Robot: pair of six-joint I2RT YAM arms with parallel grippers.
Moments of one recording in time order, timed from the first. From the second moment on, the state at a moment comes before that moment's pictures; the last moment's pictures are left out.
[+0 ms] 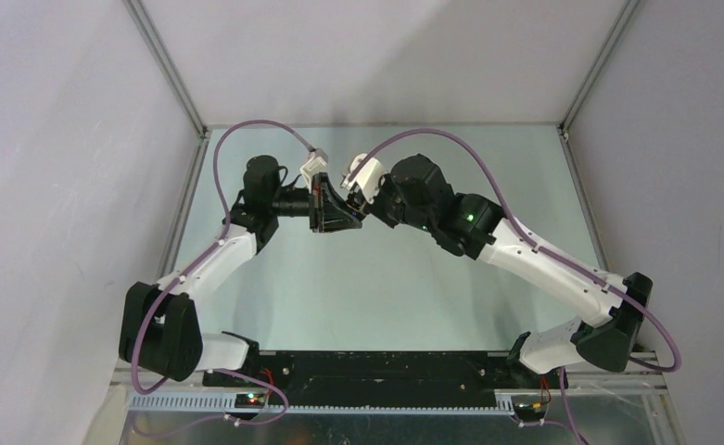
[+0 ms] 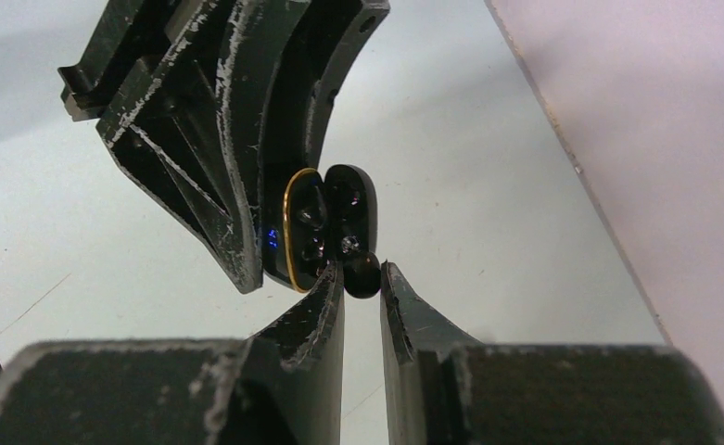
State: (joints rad) left arm -0.32 1.32 0.89 0.21 1.22 -0.28; right arm 0.96 1.40 1.48 -0.50 0.10 -0.37
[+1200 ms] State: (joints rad) left arm -0.32 1.31 0.89 0.13 1.23 -0.22; right arm 0.97 1.45 1.50 -0.54 0.06 -0.35
